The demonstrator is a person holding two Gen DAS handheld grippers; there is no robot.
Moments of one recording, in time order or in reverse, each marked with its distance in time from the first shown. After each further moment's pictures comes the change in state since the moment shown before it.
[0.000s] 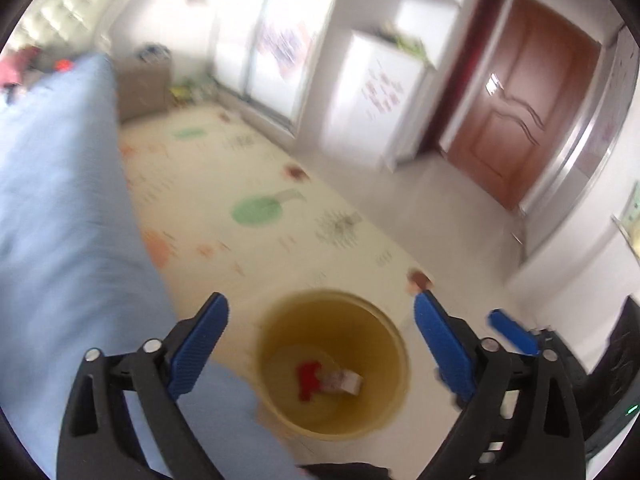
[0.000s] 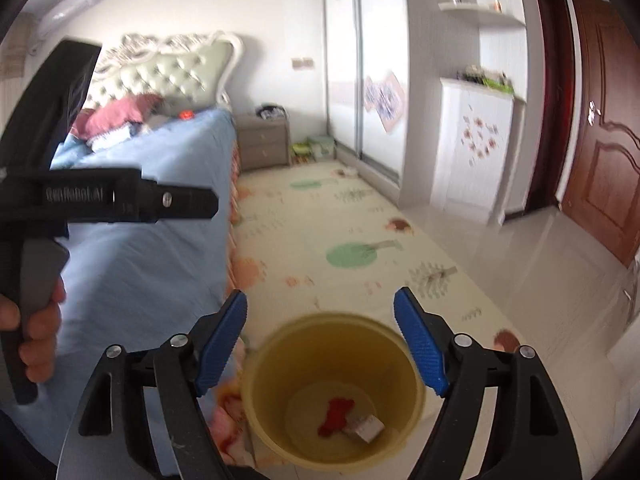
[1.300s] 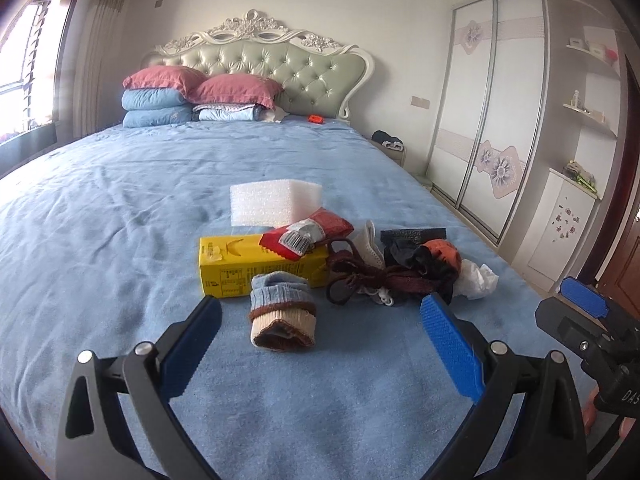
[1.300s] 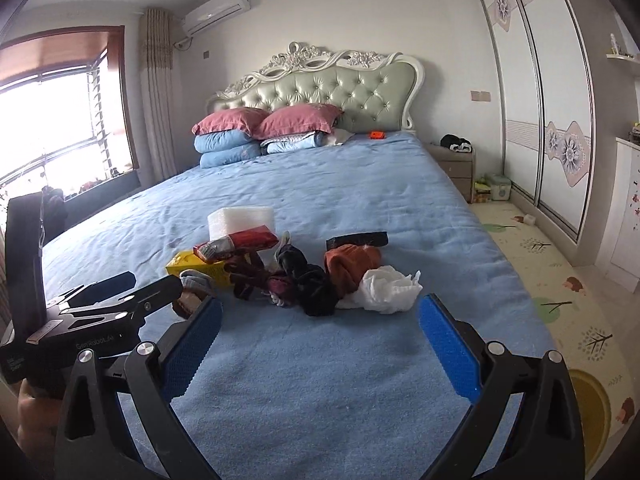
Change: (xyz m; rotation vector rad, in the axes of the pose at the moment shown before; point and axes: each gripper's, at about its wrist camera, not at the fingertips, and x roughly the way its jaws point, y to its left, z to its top) left arm -0.306 0.243 -0.163 -0.334 -0.326 0.589; right arm -0.053 0.311 0.029 -0.149 -0.034 0.528
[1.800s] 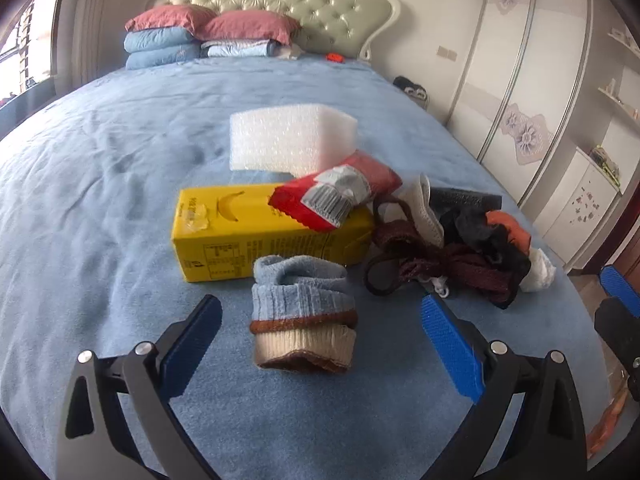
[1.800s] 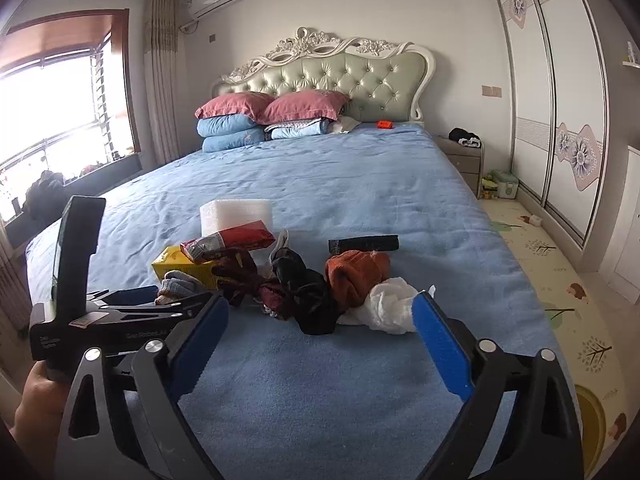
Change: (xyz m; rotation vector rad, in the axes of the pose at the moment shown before) left arm 0.077 0.014 0.007 -0.053 0.244 0.026; right arm 0.036 -0.001 0.013 -0.042 0.061 0.019
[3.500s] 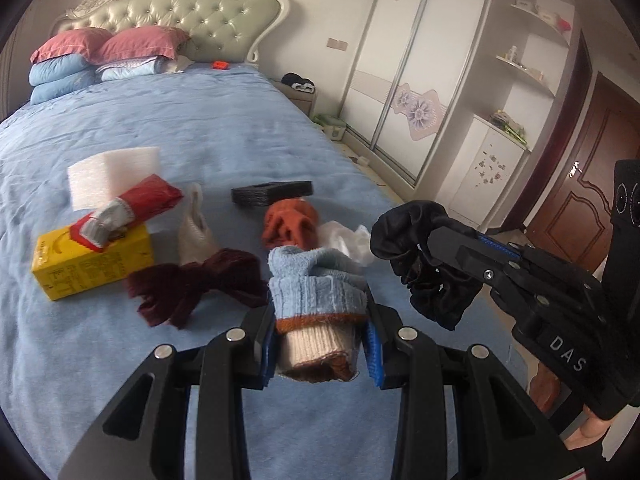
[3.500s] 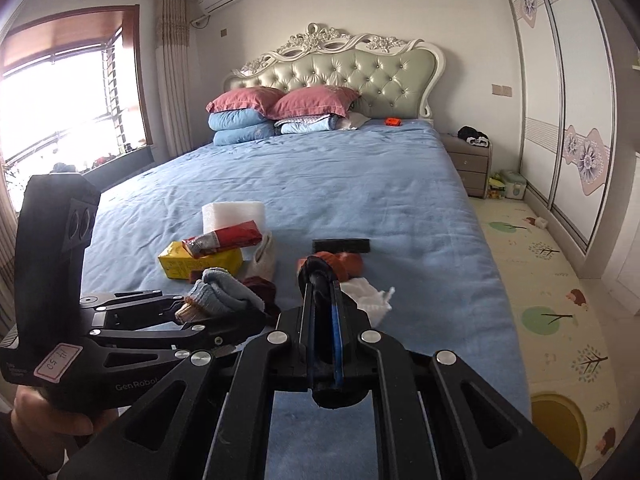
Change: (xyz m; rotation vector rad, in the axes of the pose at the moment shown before) left arm -0.041 -0.115 -0.011 0.189 -0.014 -0.325; right arm -0.047 -0.041 0.009 -0.015 0.014 0.036
